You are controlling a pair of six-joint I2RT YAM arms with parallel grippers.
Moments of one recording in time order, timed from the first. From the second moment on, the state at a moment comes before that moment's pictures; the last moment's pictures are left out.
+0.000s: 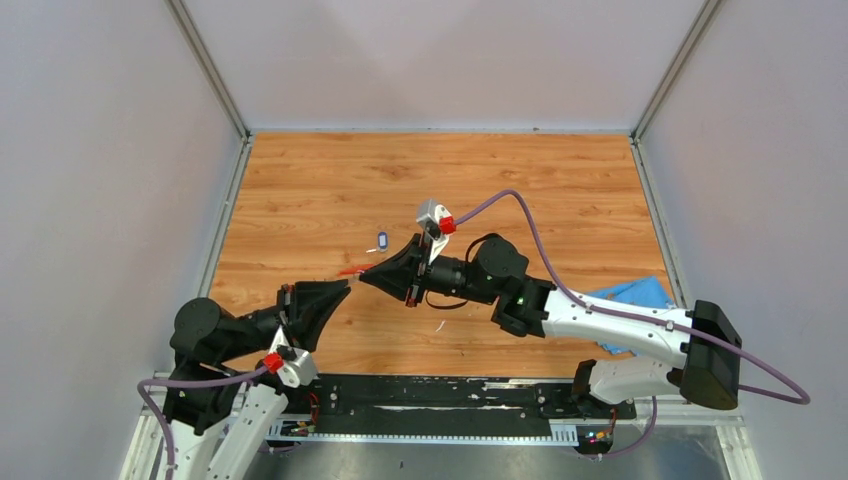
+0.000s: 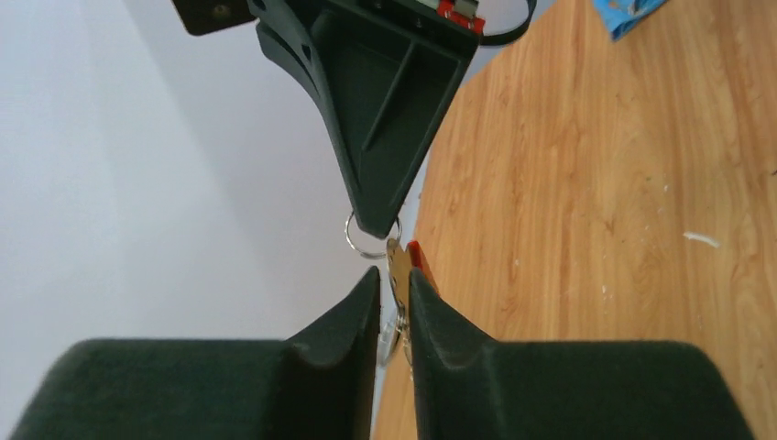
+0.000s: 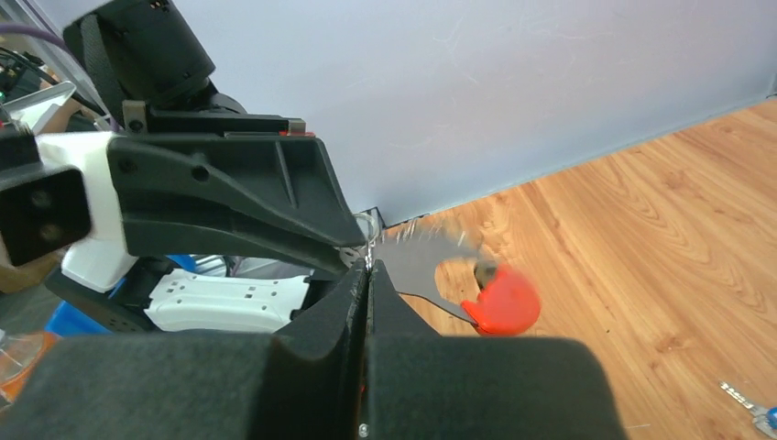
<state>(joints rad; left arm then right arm) -0.30 0.19 0.72 -0.48 0.93 1.05 1.17 1.24 0.92 0.53 -0.23 0.37</state>
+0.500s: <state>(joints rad) -0.30 0.38 0.90 -0.47 0.96 0.38 1.17 1.17 0.92 0.46 -0.37 0.25</state>
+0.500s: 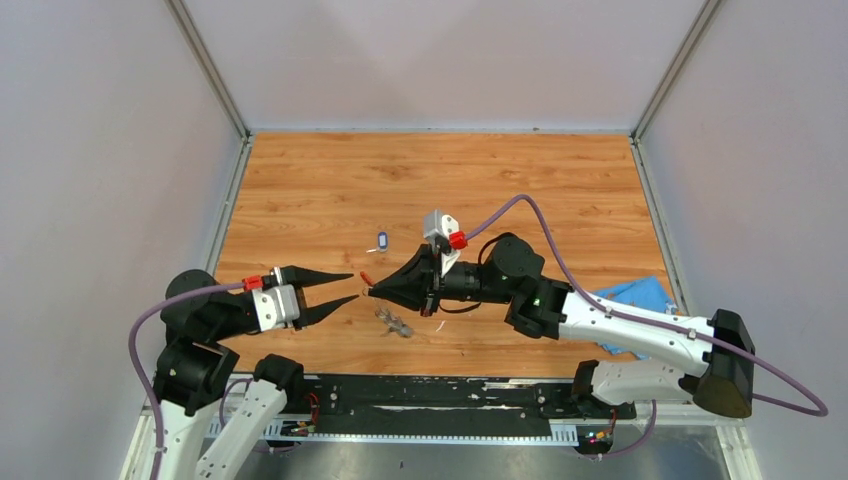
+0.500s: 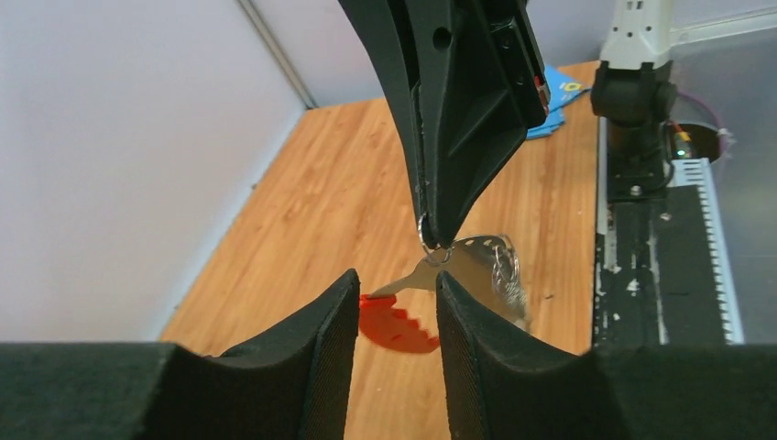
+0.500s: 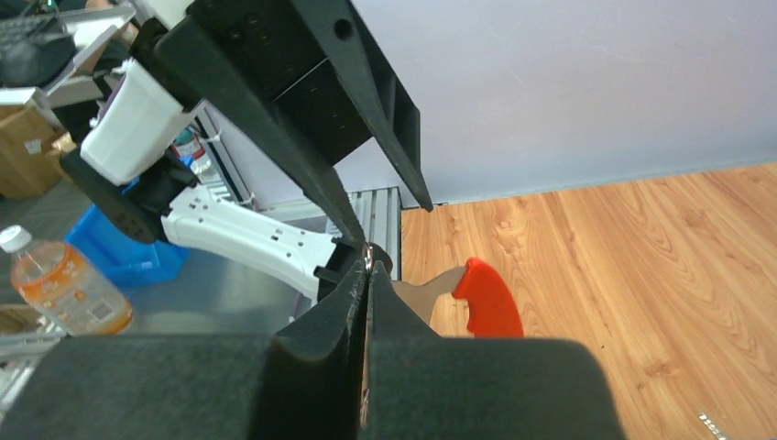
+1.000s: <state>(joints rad) -0.30 0.44 0.91 -0.50 1.11 0.21 1.17 1.15 0.96 0.35 -0.45 0.11</state>
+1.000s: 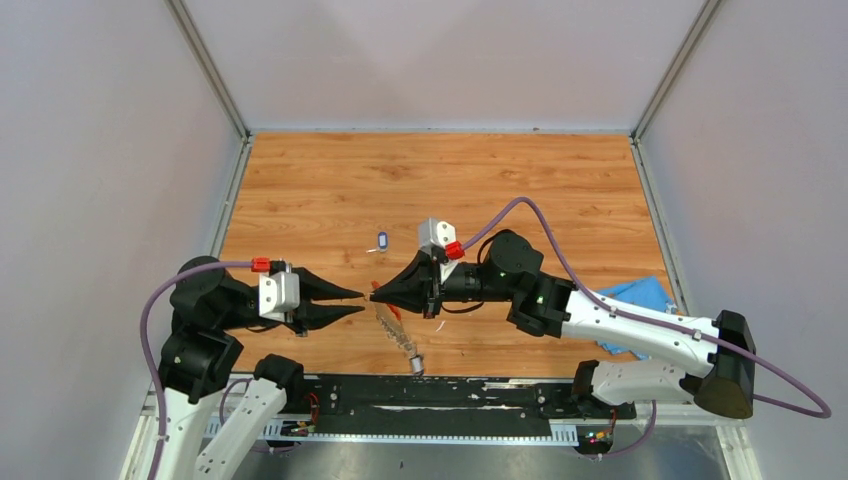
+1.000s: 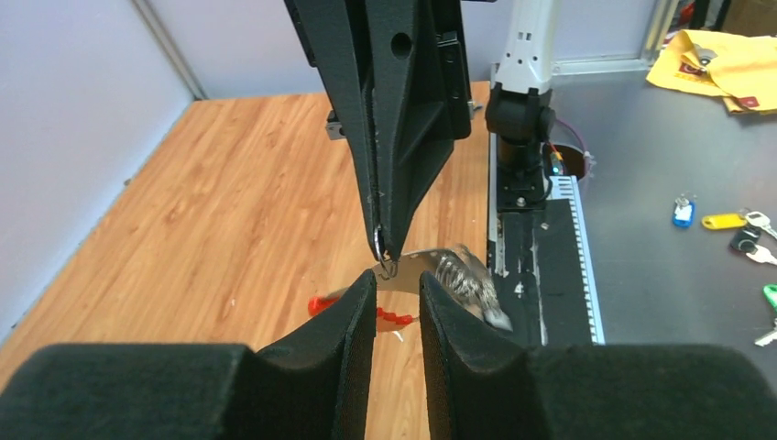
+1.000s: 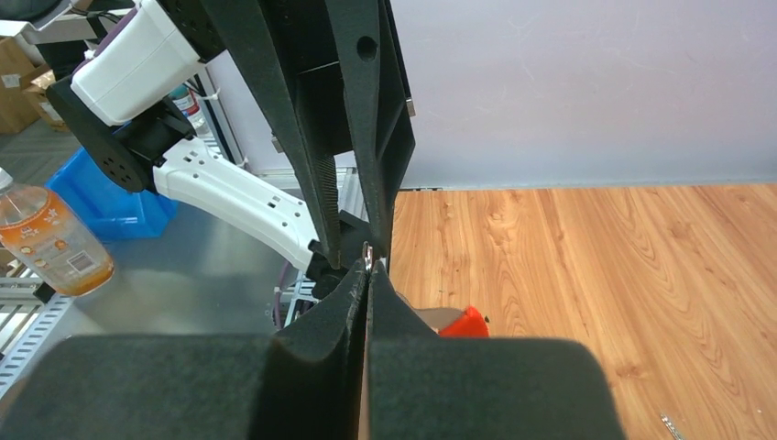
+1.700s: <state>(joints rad) -0.30 0.48 0.90 -0.52 1.11 0.20 1.18 1.18 1.01 0.32 -0.49 0.08</state>
